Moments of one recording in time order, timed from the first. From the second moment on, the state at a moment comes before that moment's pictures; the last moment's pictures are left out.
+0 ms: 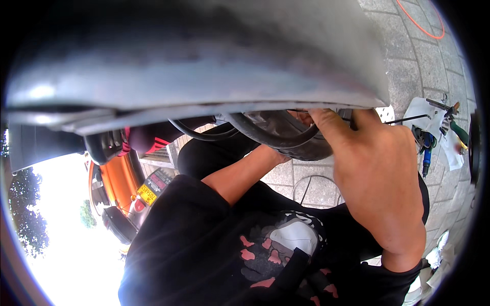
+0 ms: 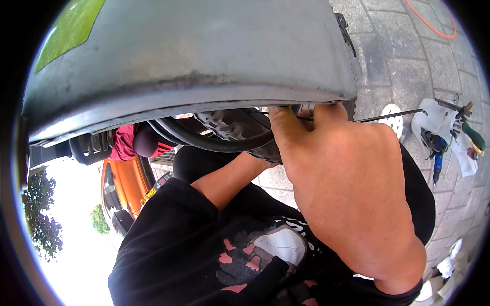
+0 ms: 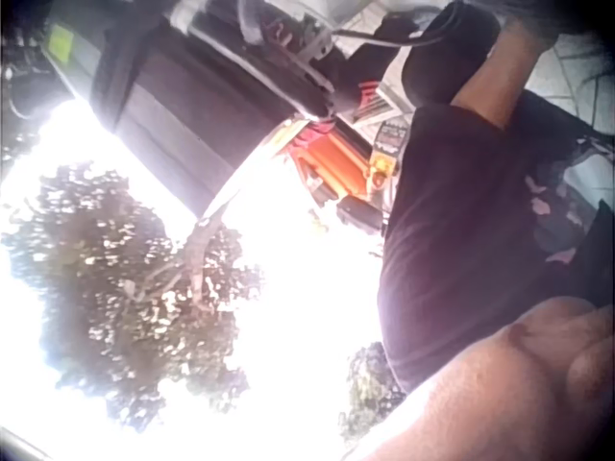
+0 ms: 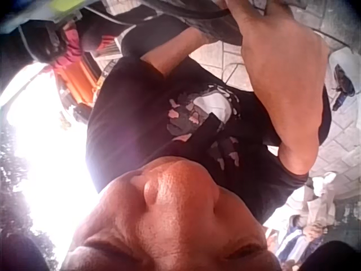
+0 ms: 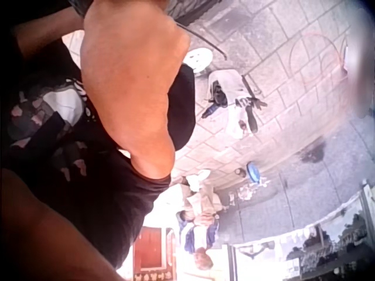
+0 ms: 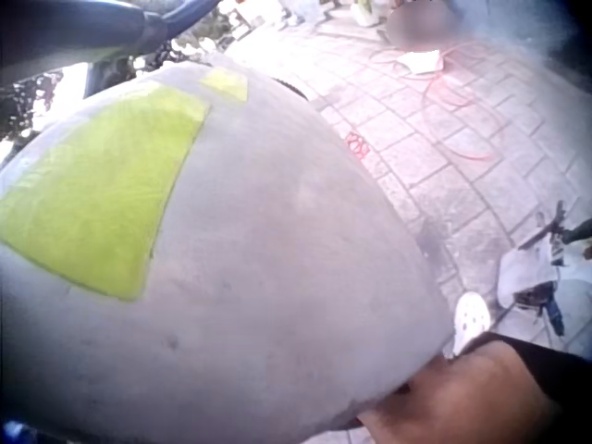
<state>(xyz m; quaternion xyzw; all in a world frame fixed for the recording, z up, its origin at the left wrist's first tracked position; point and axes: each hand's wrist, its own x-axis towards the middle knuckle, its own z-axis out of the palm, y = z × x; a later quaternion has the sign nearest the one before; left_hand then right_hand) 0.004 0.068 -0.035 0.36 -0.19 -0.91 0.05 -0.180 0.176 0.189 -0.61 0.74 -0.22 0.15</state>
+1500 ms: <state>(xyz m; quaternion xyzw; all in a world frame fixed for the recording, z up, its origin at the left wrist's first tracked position) 0.025 0.061 -0.053 0.31 -0.20 -0.91 0.18 -0.181 0.171 0.181 -0.64 0.71 -0.24 0.19</state>
